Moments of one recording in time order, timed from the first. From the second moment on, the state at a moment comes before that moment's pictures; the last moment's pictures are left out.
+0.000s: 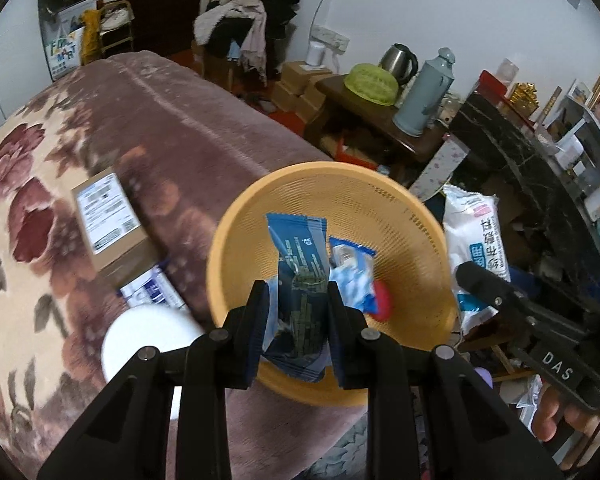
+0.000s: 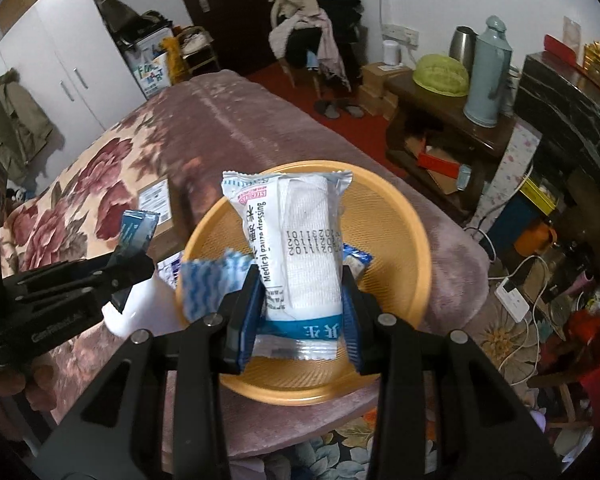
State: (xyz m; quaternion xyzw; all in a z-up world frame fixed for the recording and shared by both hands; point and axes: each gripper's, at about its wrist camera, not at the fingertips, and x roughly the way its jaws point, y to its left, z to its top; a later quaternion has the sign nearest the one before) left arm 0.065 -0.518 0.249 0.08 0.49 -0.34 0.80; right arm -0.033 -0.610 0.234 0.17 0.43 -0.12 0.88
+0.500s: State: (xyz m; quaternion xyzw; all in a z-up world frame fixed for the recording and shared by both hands) left arm 0.072 -0.558 0.234 0.06 0.47 -0.36 0.80; right arm -0.036 -0.644 0.229 0.24 0.41 -0.12 0.87
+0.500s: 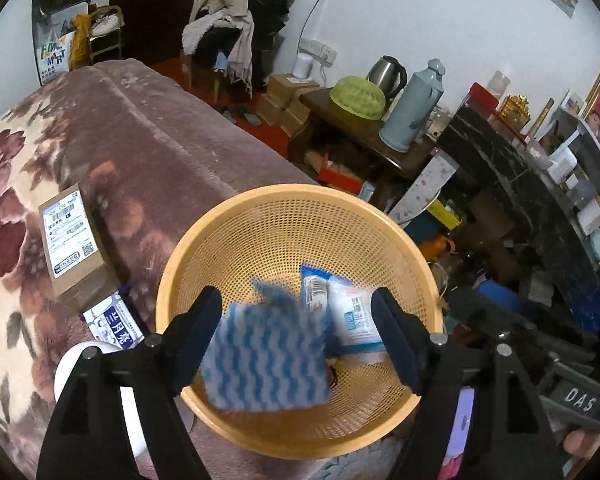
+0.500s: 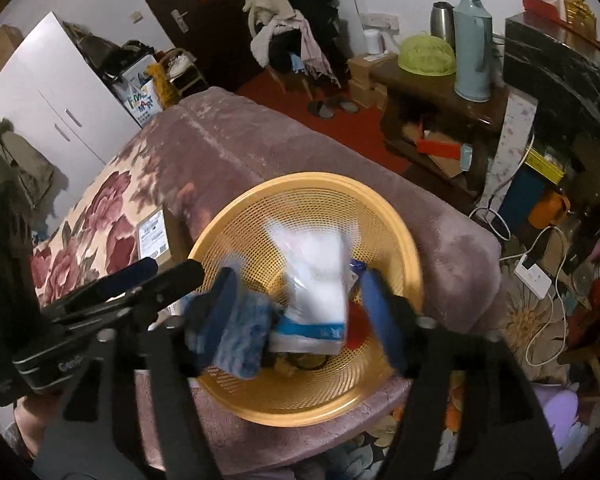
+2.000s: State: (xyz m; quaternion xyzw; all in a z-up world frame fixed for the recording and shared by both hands) left arm 0.048 -0.456 0.226 0.08 0.48 -0.30 0.82; right arm -0.052 -0.570 0.214 0.19 0.45 -0.11 0.87
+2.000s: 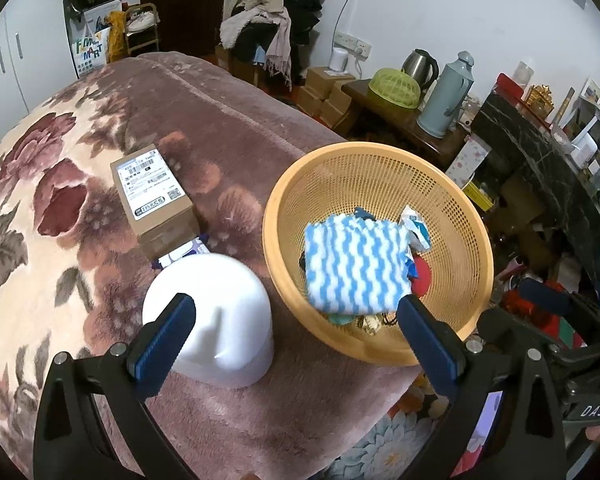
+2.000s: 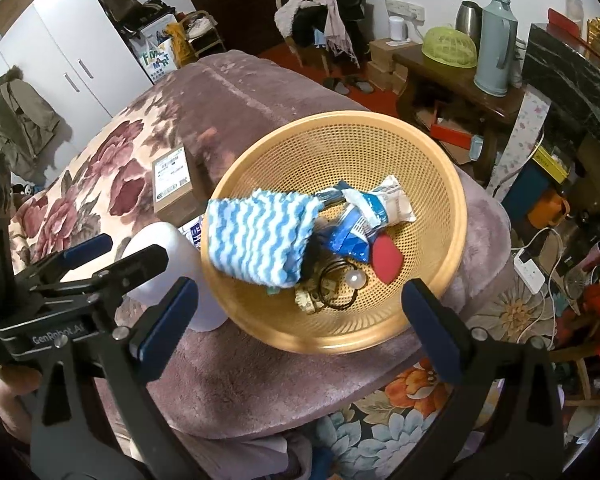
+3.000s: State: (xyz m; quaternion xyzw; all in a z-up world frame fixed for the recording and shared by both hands) left arm 0.021 -0.400 0.201 0.09 0.48 -0.28 0.83; right arm -0.058 -0.525 0.206 0.17 0.44 -0.10 0.87
